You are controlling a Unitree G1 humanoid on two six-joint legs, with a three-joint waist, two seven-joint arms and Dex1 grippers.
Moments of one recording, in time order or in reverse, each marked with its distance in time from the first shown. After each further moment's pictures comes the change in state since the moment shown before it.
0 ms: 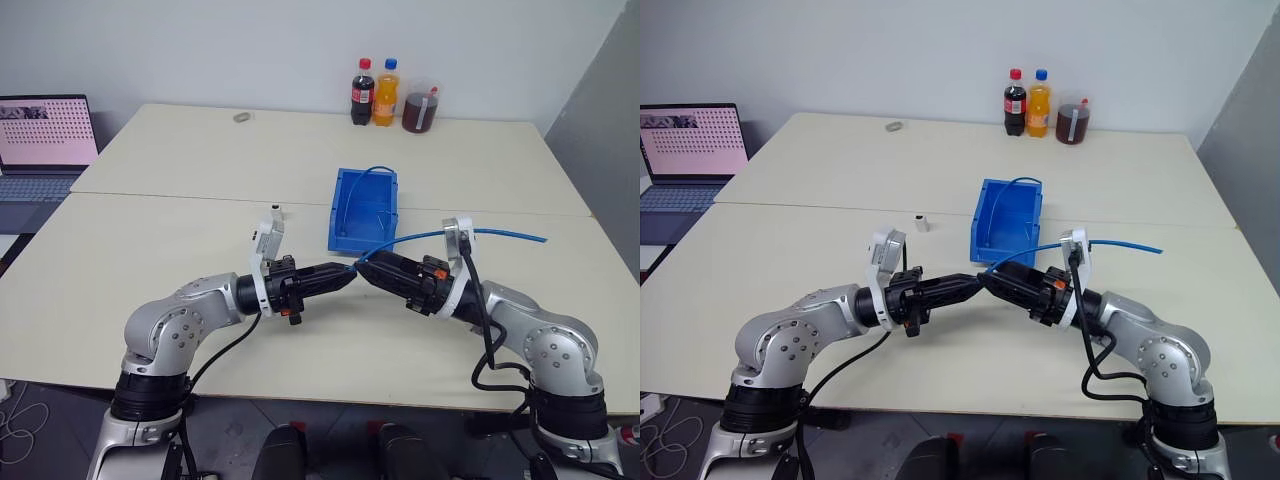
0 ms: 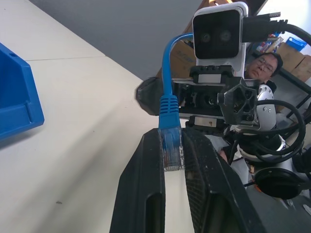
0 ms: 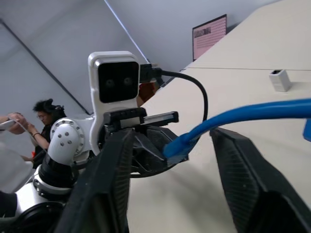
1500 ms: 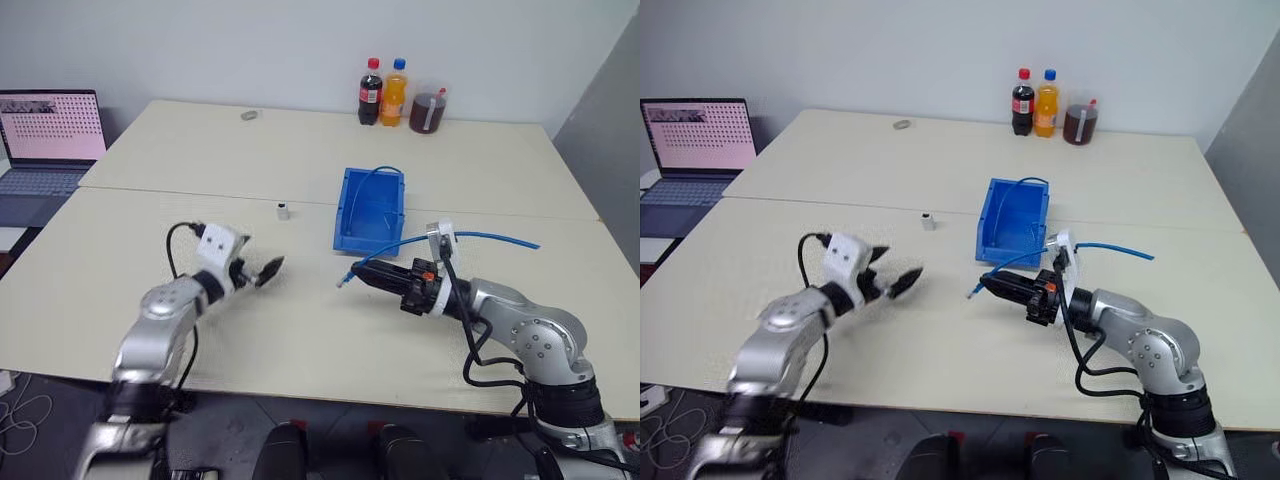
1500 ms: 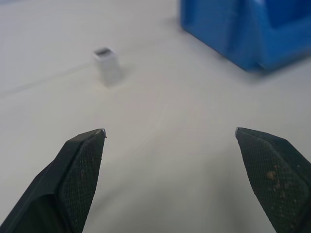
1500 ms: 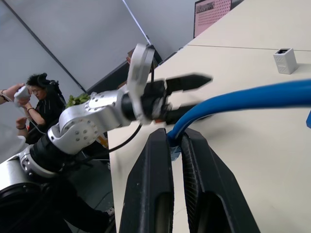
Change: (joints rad) left arm -0.043 -0.017 0.009 0.377 0.673 -0.560 0.448; right arm -0.045 -0.040 0.090 0.092 -0.119 -0.068 0.068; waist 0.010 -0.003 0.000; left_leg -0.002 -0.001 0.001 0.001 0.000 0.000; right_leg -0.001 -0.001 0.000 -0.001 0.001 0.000
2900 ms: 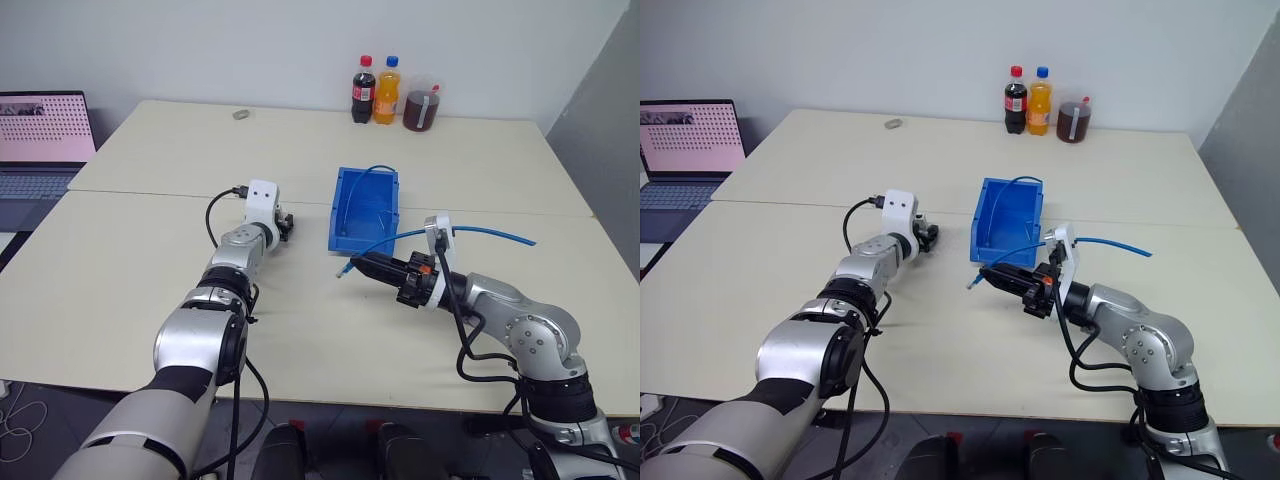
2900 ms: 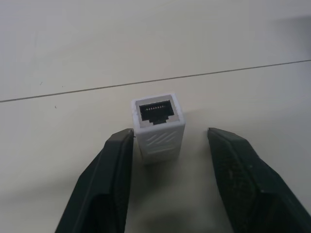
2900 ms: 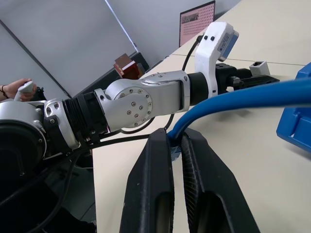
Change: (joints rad) left arm -0.646 -0.183 0.035 1.132 0.158 -0.260 0.237; right arm -0.012 0.019 -0.002 0.003 -0.035 -0.023 -0.023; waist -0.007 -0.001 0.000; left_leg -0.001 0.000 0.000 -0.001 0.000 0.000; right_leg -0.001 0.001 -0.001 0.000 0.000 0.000
